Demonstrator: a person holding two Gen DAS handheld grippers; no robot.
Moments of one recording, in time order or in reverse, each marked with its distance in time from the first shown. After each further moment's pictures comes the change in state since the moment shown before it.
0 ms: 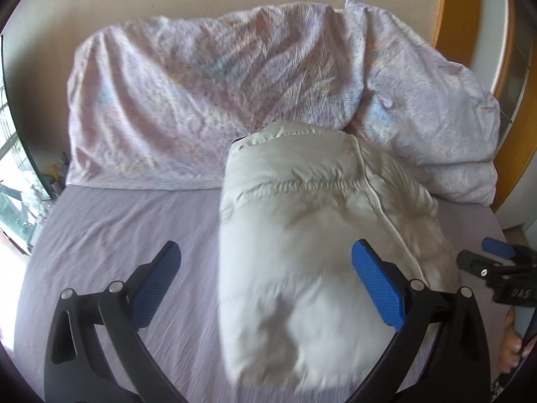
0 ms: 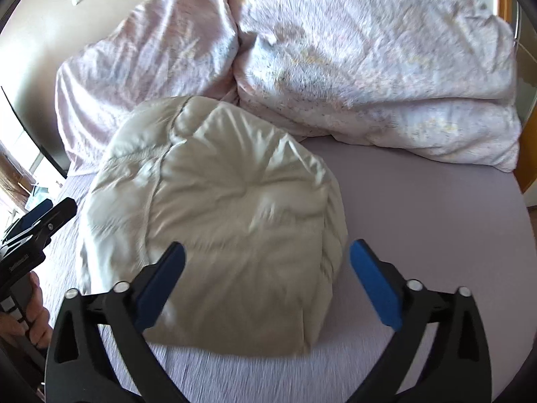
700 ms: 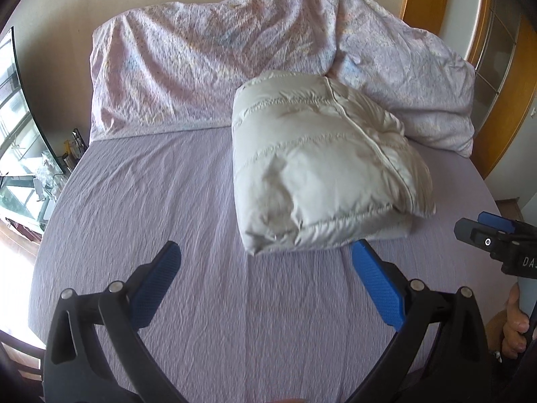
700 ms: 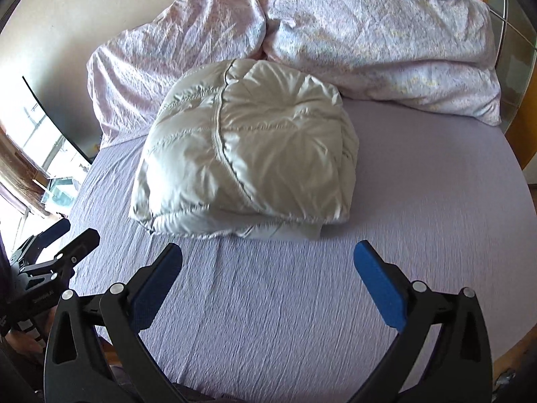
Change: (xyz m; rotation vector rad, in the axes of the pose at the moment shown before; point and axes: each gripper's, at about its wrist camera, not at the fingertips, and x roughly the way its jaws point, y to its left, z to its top) left arm -0.085 0.003 -0.088 0.038 0.104 -0.018; right arm -0.061 0.032 -0.091 0.043 0.034 0.069
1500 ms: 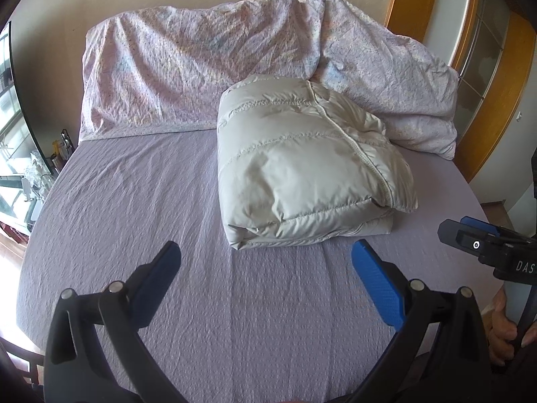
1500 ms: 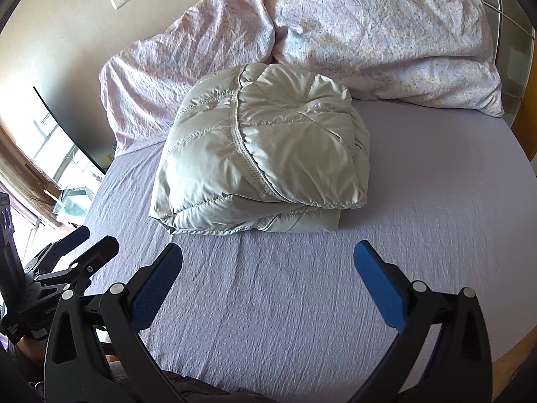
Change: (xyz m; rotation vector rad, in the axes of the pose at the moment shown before) left arm -0.010 -0.003 -0.010 0.000 -0.040 -0.075; right arm -0.011 0.008 -0.013 0.024 -0.051 0.061
